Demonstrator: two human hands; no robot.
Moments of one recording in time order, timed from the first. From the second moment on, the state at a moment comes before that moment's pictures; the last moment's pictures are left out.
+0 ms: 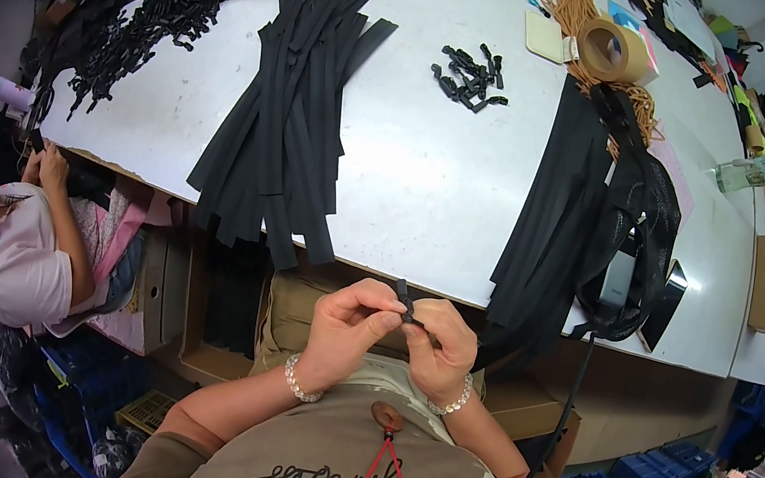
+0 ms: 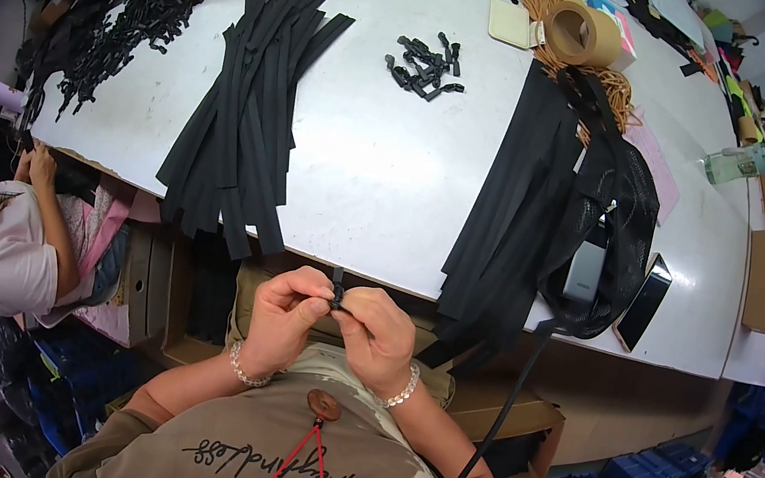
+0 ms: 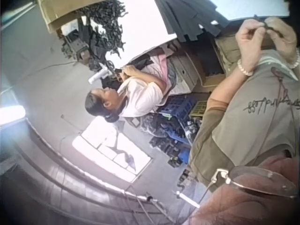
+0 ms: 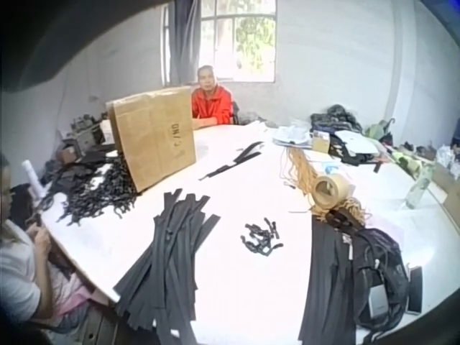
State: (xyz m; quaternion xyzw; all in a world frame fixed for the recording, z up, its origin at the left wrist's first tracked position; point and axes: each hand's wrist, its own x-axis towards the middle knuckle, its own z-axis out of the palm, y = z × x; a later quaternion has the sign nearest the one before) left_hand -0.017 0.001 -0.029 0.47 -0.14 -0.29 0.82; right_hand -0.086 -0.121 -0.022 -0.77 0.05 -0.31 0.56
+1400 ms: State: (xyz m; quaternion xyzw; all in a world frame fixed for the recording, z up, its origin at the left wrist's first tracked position) left_hand 0.002 -0.001 0.010 0.67 -0.31 -0.23 0.64; right_hand -0.088 -0.134 0.018 -0.72 0.11 -0.19 0.65
